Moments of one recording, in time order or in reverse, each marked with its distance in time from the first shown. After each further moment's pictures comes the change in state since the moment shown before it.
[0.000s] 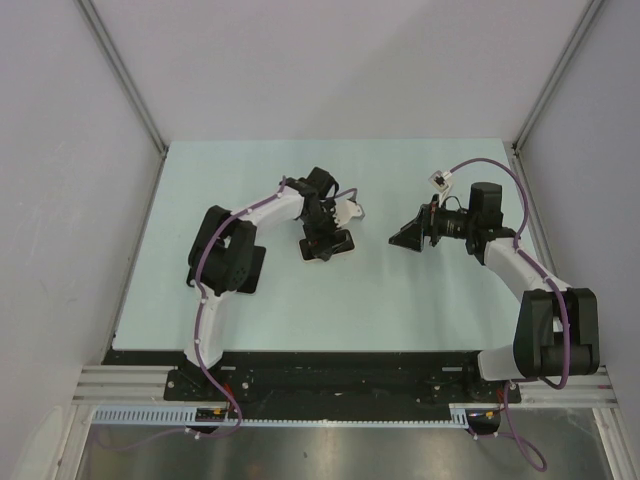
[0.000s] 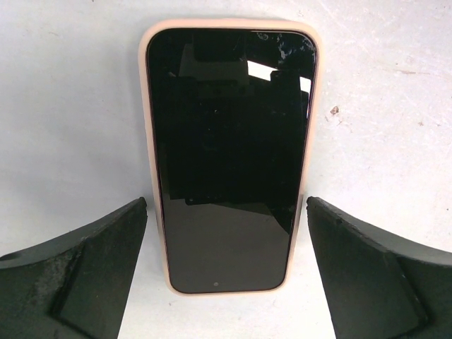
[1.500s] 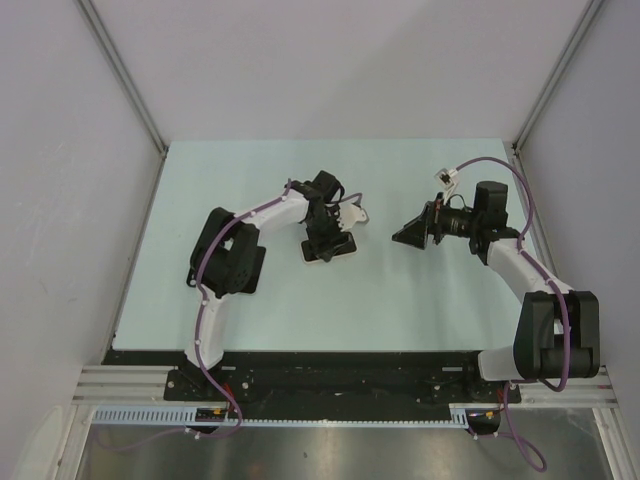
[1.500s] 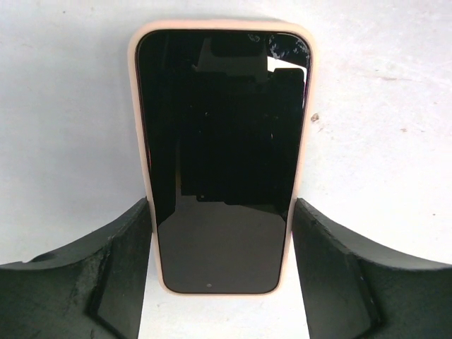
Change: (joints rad) left arm -0.043 -0.006 -0.005 -0.006 -0.046 -0.010; right arm -0.027 -0.013 0.000 0.015 -0.014 0.029
